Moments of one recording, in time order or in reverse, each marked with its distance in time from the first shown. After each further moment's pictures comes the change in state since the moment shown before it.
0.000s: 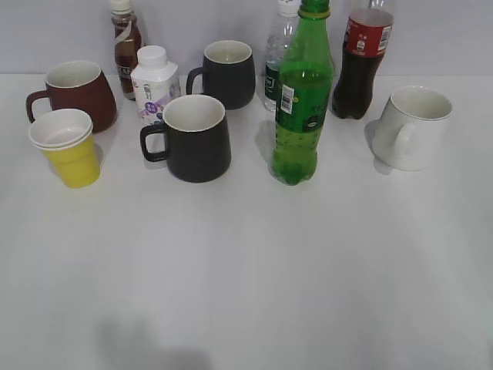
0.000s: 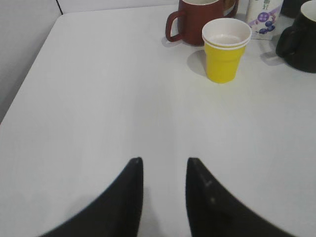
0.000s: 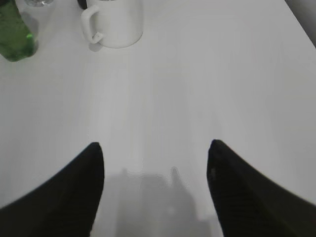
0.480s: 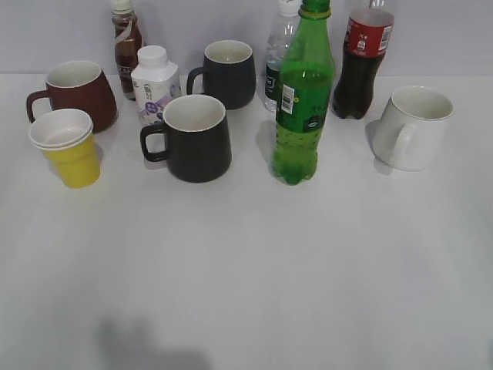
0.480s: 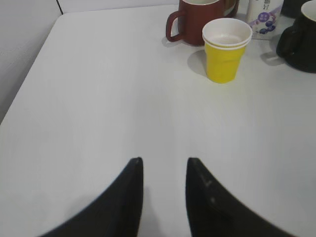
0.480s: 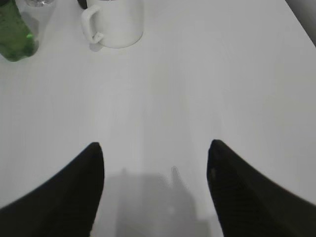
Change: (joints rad) left arm 0.000 0.000 0.000 0.000 0.000 0.000; right arm 0.000 0.000 0.000 0.000 0.000 0.000
